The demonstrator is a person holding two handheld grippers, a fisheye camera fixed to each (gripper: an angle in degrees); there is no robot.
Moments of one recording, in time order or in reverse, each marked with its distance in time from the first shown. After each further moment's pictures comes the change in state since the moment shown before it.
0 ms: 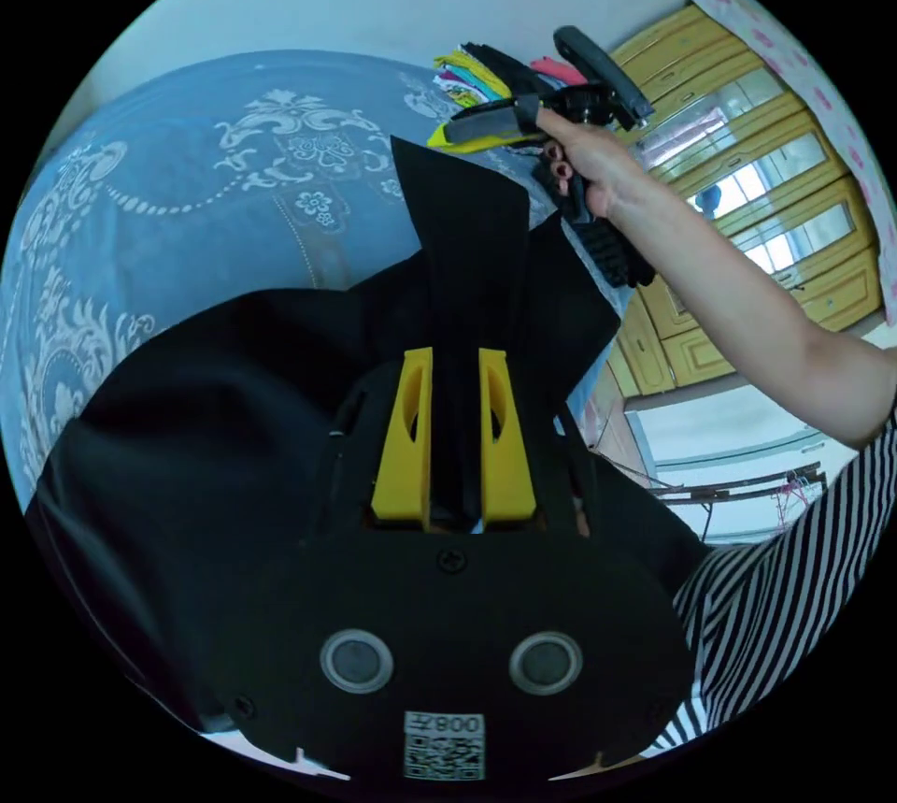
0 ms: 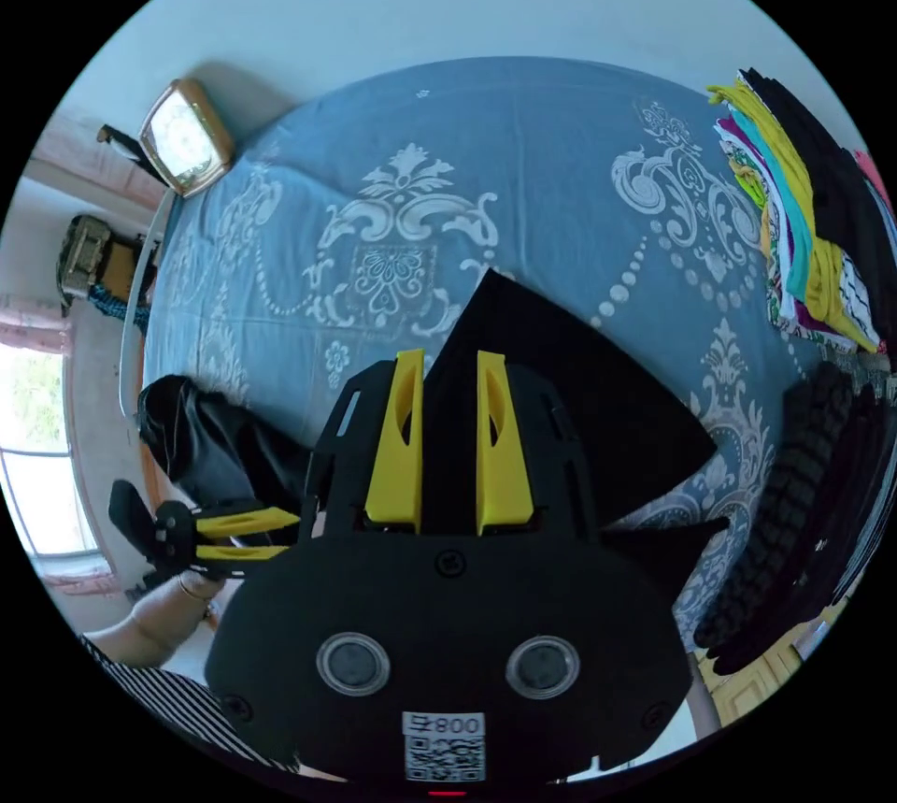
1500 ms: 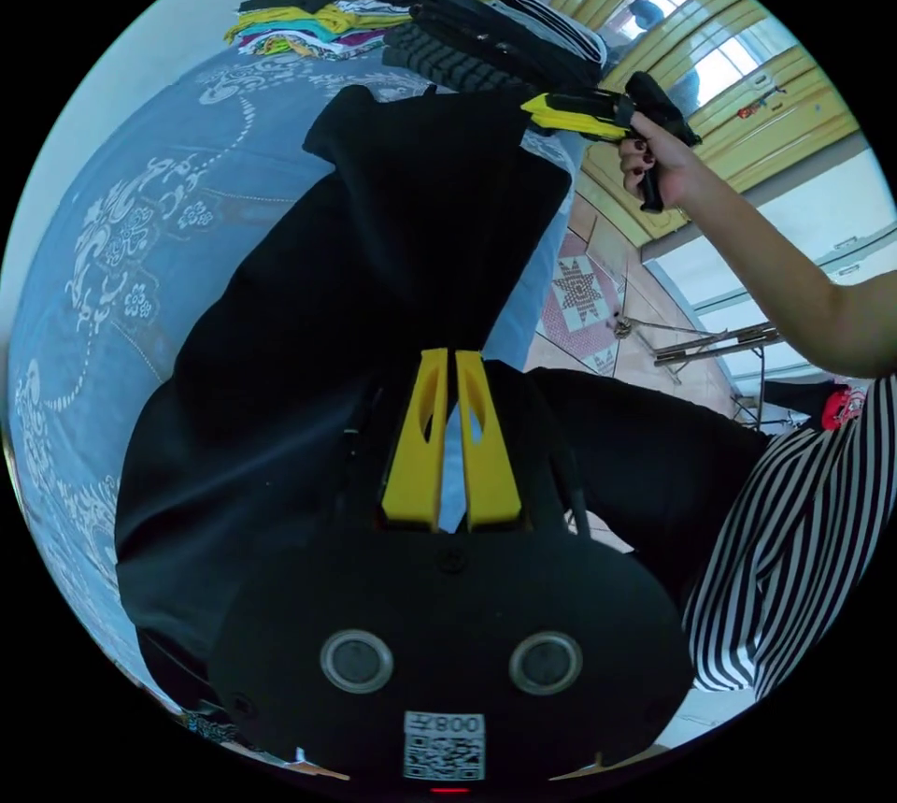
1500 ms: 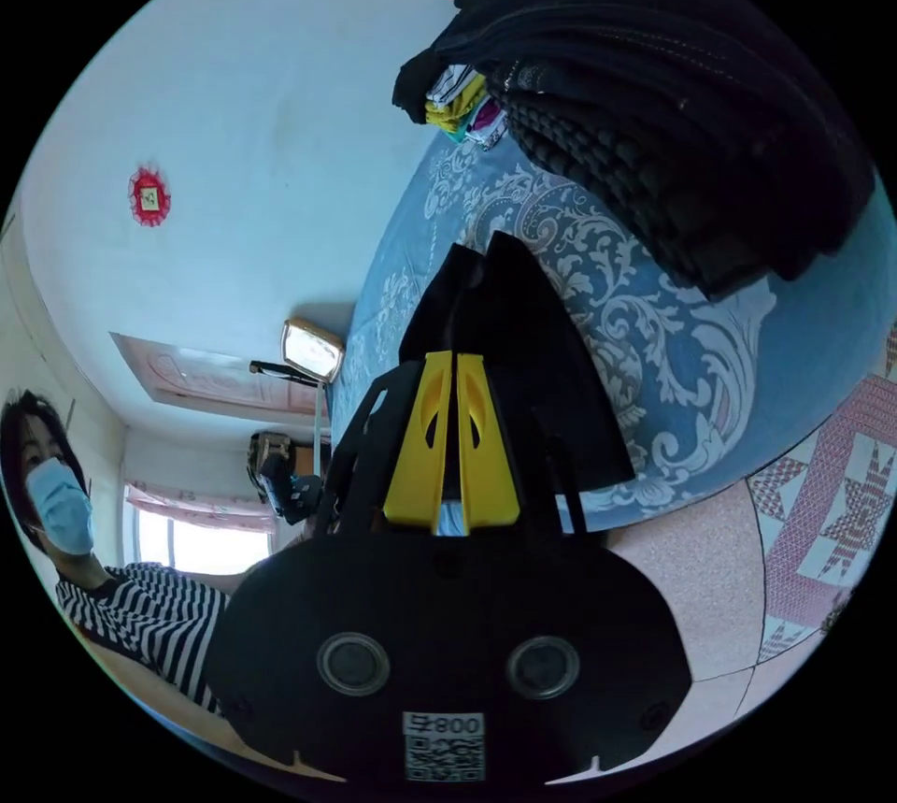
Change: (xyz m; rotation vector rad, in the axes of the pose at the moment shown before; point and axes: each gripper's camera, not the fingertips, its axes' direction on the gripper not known) left arm 0.199 -0.192 0.437 -0.297 -0.101 0.443; right arm 0.426 0.477 0.002 0.476 -0.660 0.528
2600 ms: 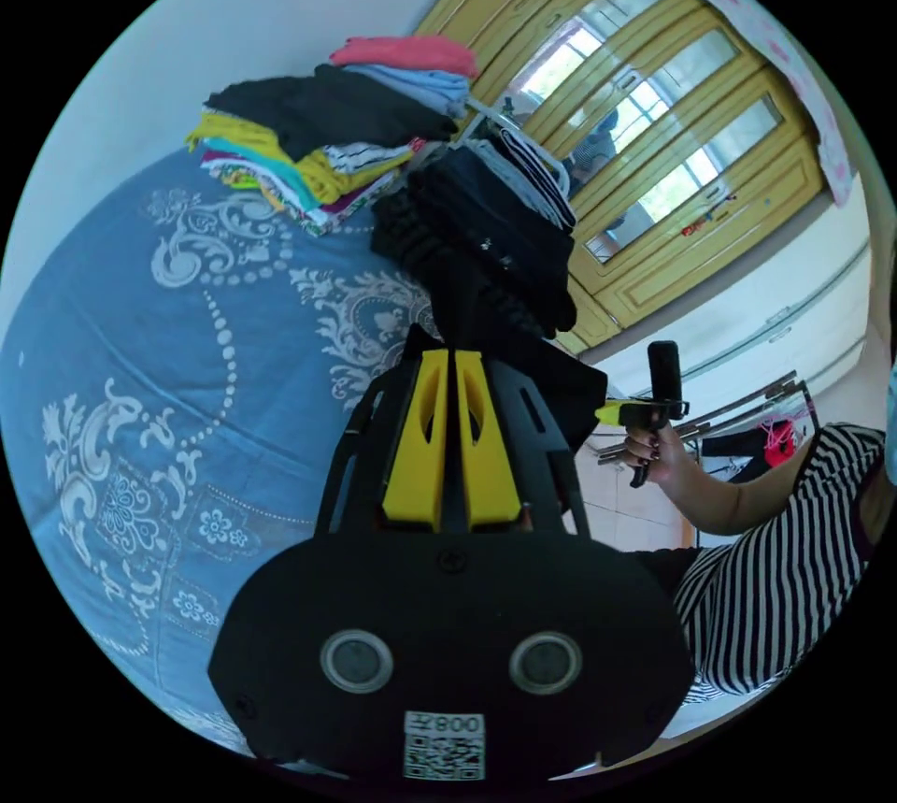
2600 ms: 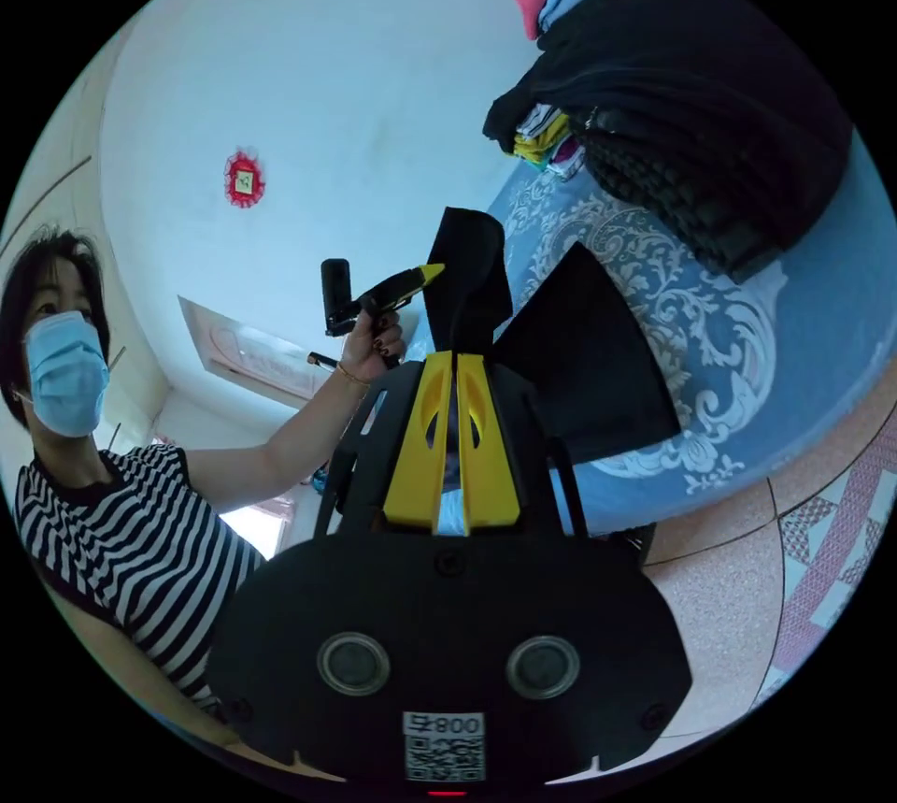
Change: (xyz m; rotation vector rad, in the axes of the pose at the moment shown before) left arm -0.069 -0.296 0.028 0.276 0.204 0.065; right arm 0.034 0.110 -0.091 0.106 -0.175 -0.147
